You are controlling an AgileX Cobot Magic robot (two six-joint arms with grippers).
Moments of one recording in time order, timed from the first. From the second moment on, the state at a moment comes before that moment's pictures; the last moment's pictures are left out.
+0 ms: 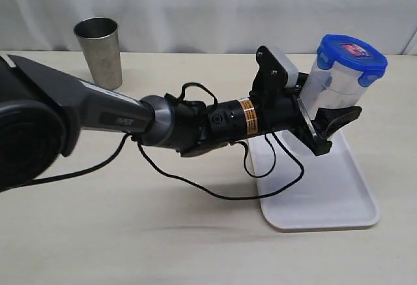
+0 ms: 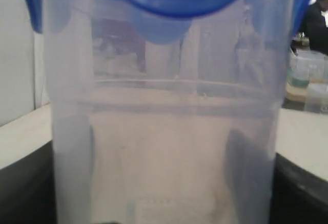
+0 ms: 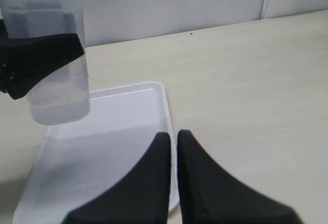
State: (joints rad) left arm -0.79 2.37 -1.48 0.63 -0.96 -0.47; right arm -0.04 0.01 0.00 -0.04 0.36 0.15
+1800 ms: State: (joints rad) left arm -0.78 2.67 -1.80 0.63 -0.92 -0.47; right arm -0.04 0.01 0.00 -0.04 0.36 0.15
